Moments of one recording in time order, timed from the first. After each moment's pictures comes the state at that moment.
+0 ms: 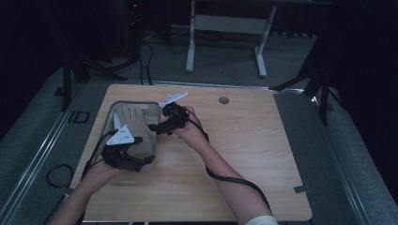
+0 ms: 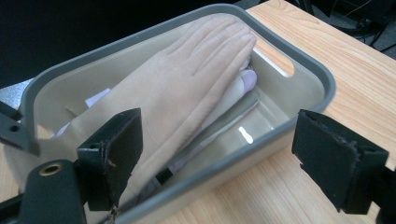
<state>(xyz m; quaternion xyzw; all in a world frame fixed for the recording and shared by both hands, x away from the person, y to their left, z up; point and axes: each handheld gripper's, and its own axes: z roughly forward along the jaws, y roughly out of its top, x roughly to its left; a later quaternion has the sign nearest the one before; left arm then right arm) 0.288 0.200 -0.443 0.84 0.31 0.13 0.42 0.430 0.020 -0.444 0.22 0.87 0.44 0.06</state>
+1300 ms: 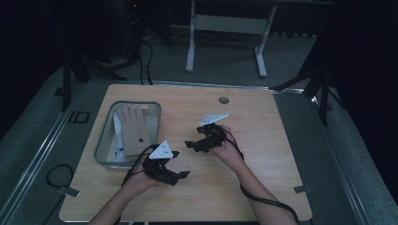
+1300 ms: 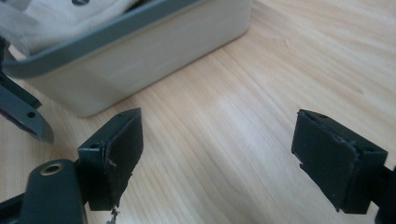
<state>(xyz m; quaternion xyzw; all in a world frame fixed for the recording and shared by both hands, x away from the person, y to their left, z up) 0.289 0.111 -0.499 0.85 0.25 0.07 0.46 0.405 -0.101 -0.498 0.26 0.86 0.43 0.06</state>
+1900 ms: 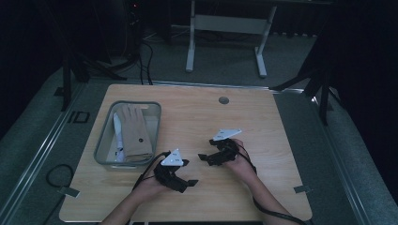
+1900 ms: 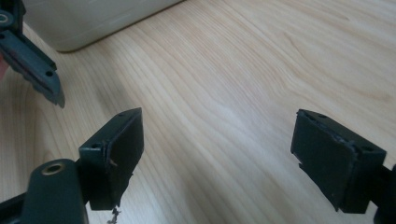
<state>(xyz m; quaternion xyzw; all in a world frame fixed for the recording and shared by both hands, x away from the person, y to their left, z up) 0.290 0.086 -0.534 0.86 0.23 0.04 0.45 0.381 -0.150 -0.538 0.27 0.86 0.42 0.07</state>
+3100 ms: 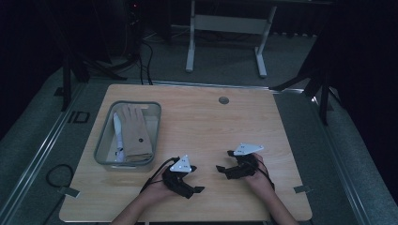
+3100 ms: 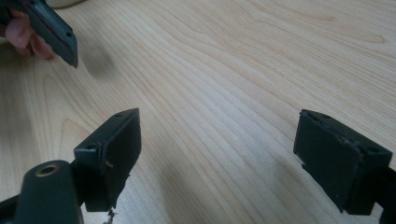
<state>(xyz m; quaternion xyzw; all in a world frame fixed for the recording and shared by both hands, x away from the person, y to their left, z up) 0.287 0.065 -0.553 0.87 0.20 0.02 0.46 0.342 -0.213 -0.557 0.29 0.85 0.43 0.09</state>
